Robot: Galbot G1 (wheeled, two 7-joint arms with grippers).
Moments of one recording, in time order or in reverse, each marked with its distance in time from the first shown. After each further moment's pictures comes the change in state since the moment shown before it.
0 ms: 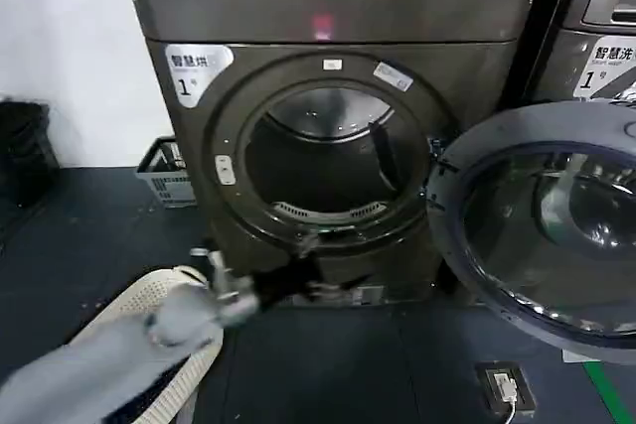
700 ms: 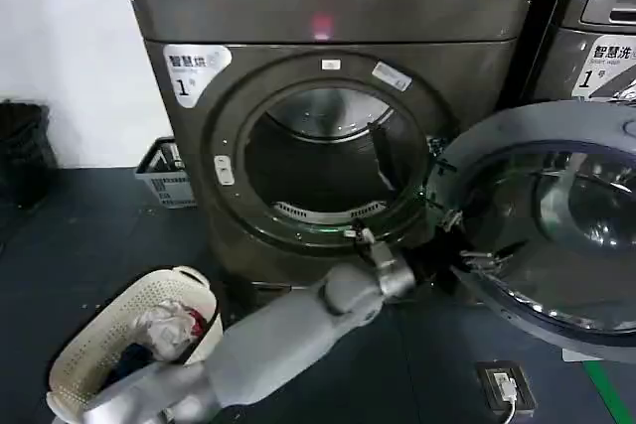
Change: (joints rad) left arm -0.093 -0.755 0.068 0.456 -0.024 -0.135 -0.019; right arm -0.068 0.022 0.017 -0.031 0.065 -0.041 0.000
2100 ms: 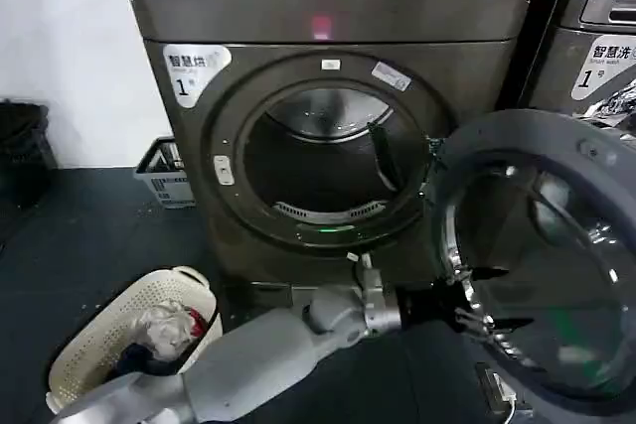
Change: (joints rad) left arm 0.008 0.012 0.073 0.007 -0.150 0.134 0.272; right arm -0.025 -0.003 0.033 -0.043 -0.027 -0.012 -0.004
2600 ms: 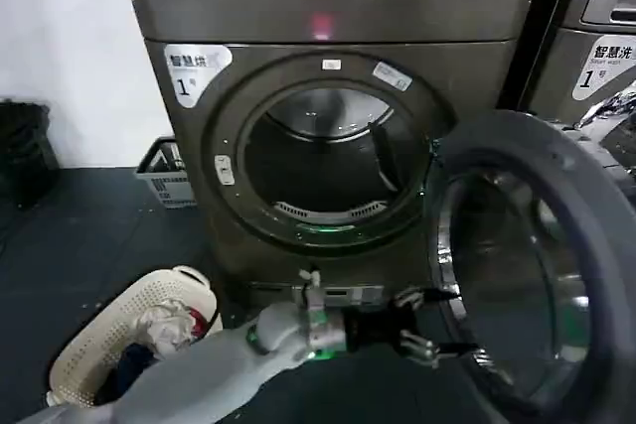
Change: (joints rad) left arm 0.080 0.219 -0.029 -0.189 -0.040 0.030 0.059; right arm 0.070 0.010 -0.221 0.029 -0.006 0.070 -0.070
